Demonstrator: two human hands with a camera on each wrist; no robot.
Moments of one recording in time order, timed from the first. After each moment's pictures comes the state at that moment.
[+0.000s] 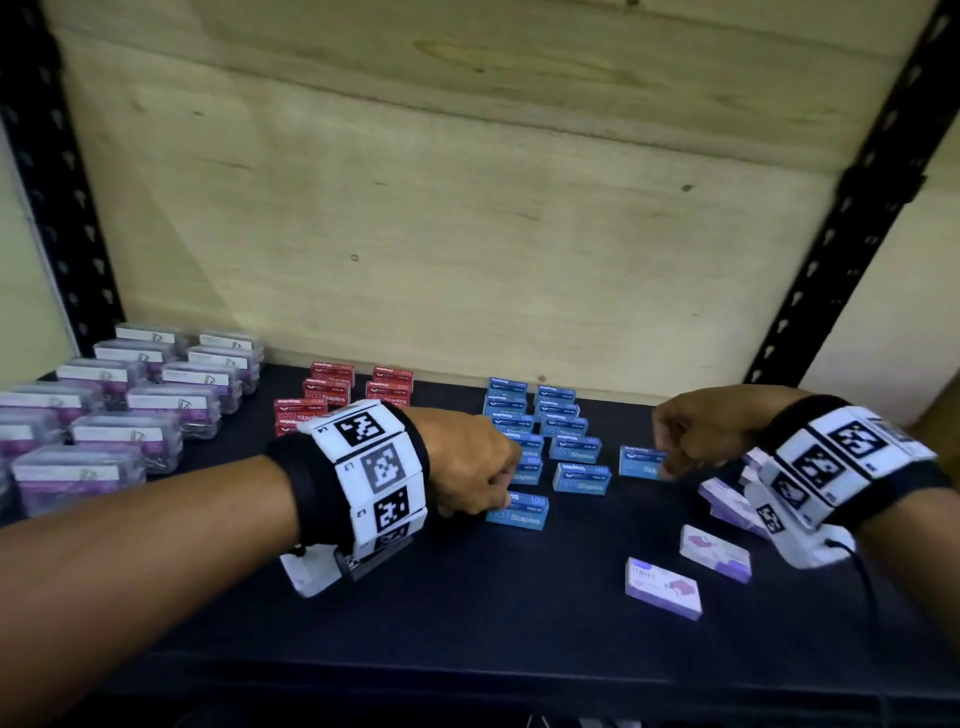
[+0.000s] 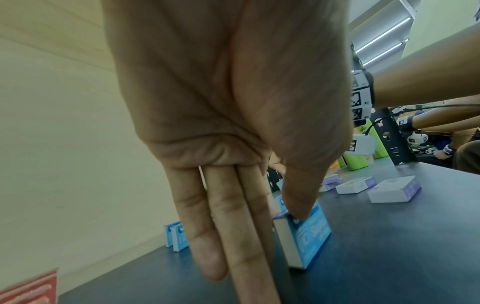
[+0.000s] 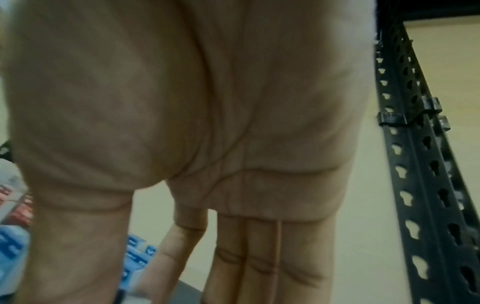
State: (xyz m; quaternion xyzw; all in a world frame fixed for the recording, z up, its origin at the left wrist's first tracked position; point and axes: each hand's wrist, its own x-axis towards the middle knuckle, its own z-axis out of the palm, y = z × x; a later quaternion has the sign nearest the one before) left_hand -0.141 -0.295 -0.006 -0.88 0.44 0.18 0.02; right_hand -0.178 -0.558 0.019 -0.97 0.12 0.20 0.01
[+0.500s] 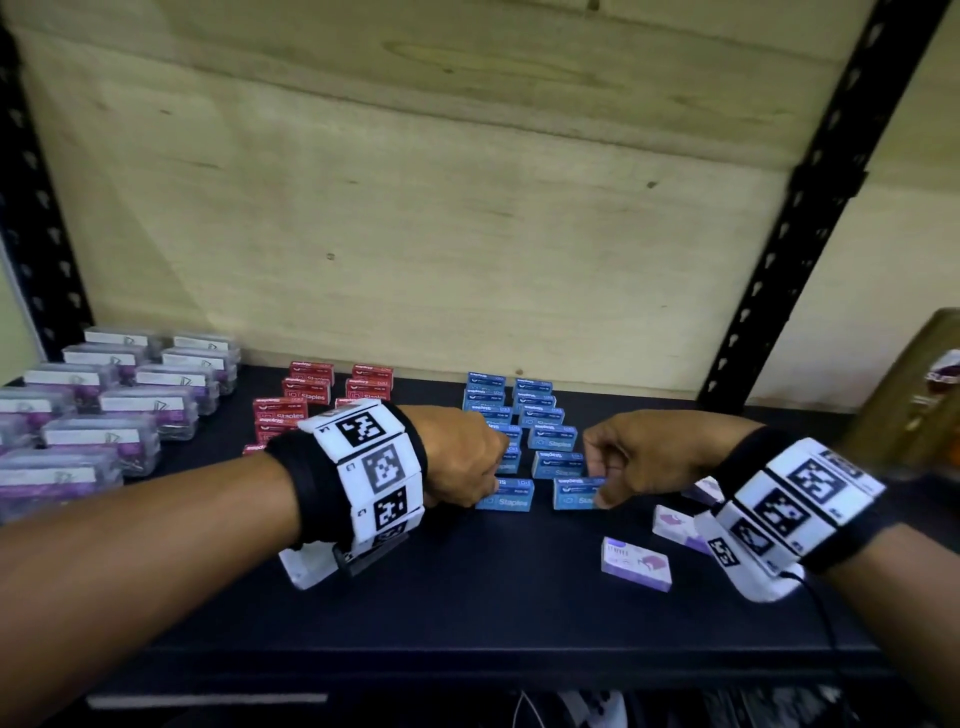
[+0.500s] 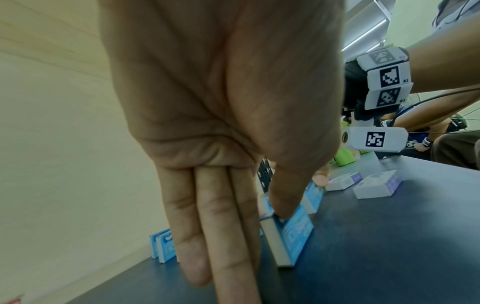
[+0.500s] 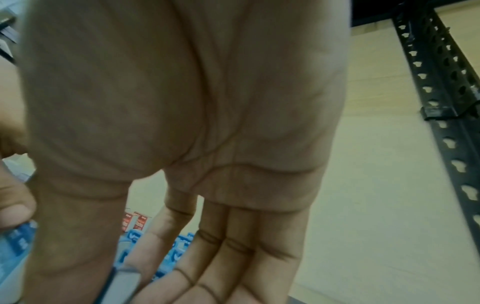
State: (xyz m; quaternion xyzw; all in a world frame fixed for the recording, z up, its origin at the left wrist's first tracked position) left_hand -0.162 -0.303 -0.003 -0.88 0.45 0.09 0.11; right_hand -0.213 -0.510 0.005 -0.98 0.02 0.19 0.07
